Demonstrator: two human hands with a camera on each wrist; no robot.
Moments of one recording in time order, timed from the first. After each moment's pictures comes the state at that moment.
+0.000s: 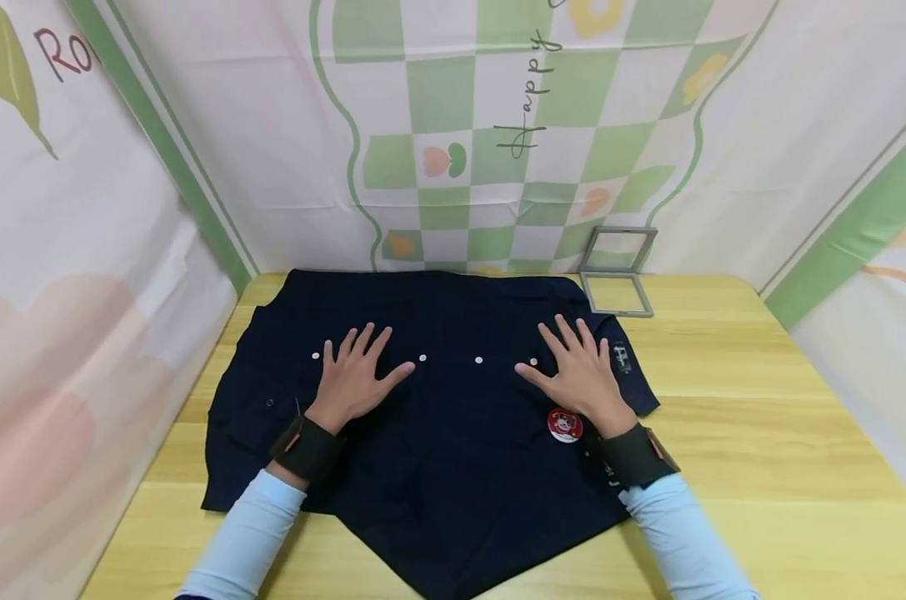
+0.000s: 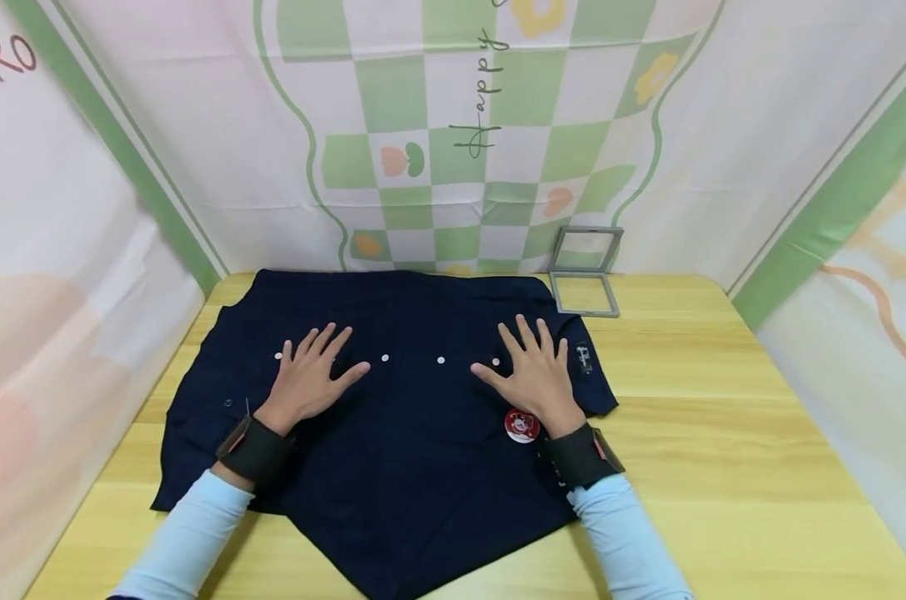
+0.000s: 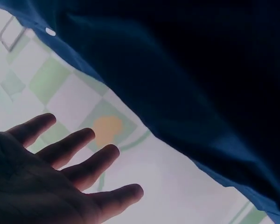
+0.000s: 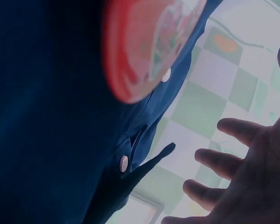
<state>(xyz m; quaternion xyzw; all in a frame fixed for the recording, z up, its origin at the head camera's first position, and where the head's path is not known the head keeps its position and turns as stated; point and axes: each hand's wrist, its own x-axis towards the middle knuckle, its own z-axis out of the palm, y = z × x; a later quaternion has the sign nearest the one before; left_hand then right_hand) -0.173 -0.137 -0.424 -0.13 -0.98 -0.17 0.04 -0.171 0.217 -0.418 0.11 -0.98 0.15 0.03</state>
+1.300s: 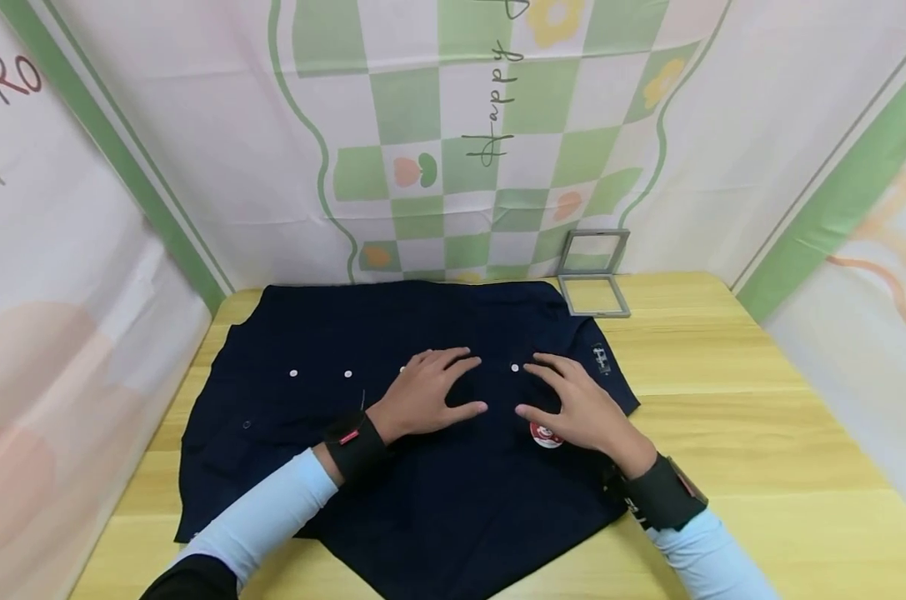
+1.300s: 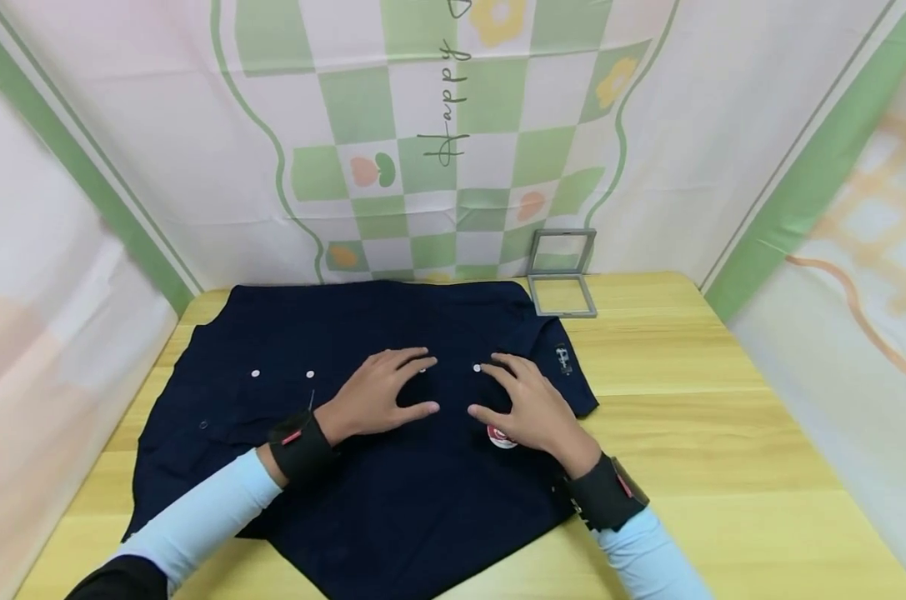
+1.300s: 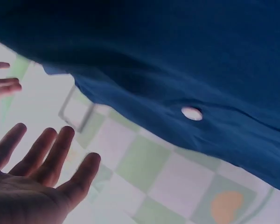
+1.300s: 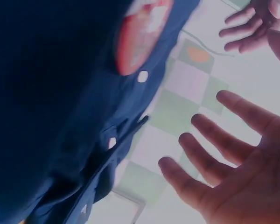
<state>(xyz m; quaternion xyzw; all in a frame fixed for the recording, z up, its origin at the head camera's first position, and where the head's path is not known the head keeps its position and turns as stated) -0.173 -0.032 -0.407 -0.38 -0.91 -0.16 0.05 -0.127 0.239 -0.408 0.19 -0.96 0.21 0.04</state>
